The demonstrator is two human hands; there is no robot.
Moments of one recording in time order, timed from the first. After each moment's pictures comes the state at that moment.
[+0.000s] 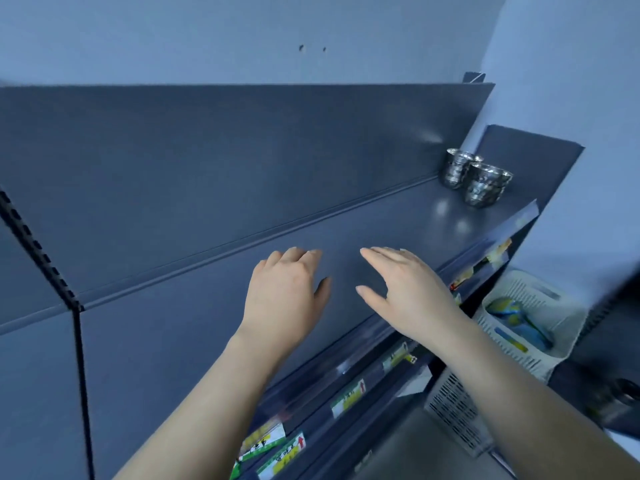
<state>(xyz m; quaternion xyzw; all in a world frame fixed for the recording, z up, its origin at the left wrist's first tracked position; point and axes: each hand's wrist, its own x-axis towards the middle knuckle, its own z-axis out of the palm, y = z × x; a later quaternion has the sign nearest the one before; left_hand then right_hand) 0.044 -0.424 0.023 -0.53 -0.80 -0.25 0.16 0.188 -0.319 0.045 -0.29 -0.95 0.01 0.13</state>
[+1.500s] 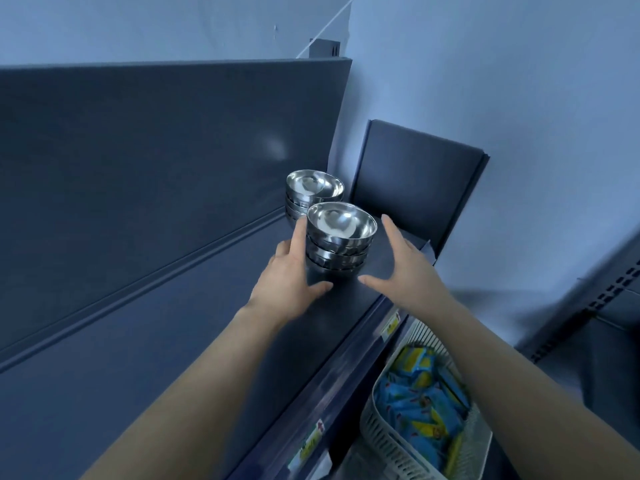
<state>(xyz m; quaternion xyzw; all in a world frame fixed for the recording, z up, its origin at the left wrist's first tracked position) 0.151 0.165 -0.006 -0.56 -0.75 -0.31 -0.16 0.334 0.251 0.005 -0.45 -0.84 0.21 0.20</state>
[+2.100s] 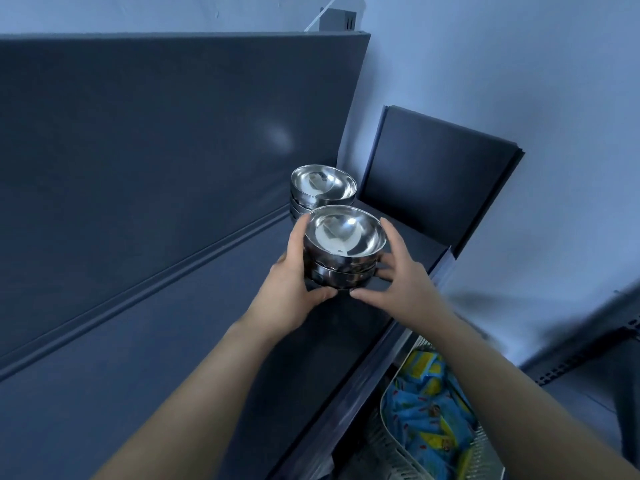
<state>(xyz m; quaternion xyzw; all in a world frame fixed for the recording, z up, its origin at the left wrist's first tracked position) 0.127 0.197 -0.029 -0.54 -0.67 -0.44 -0.26 0.307 0.285 -0.022 -0.39 -0.80 0.39 0.25</state>
